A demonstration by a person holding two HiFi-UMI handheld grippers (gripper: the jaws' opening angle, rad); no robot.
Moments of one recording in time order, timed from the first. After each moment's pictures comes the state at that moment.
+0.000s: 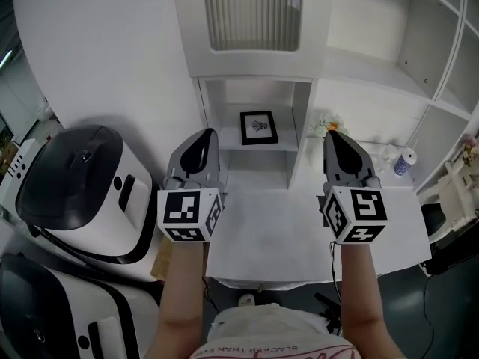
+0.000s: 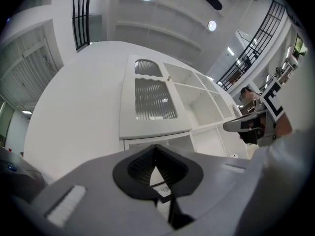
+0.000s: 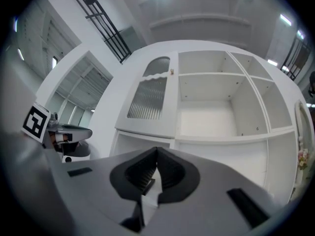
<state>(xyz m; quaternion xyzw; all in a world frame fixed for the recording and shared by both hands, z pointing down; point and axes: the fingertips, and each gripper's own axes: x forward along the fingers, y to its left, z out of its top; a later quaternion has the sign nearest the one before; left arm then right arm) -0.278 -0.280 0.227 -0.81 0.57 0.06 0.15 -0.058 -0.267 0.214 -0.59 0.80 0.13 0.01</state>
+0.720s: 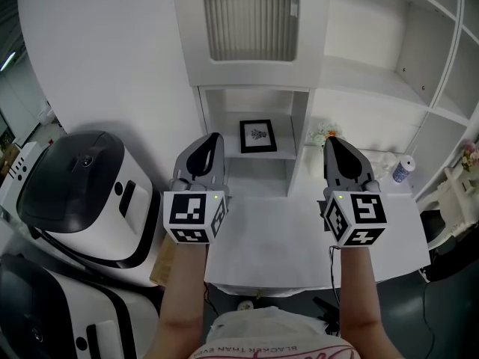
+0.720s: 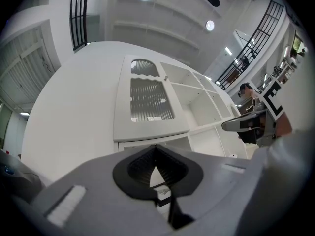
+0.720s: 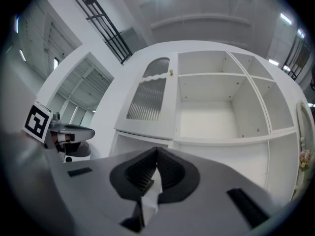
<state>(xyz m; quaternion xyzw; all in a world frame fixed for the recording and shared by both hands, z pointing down) -0.264 -0.284 0.221 -0.81 0.56 0.05 0.15 -0.052 -0.269 0.210 -0.58 0.80 0.13 0.01</state>
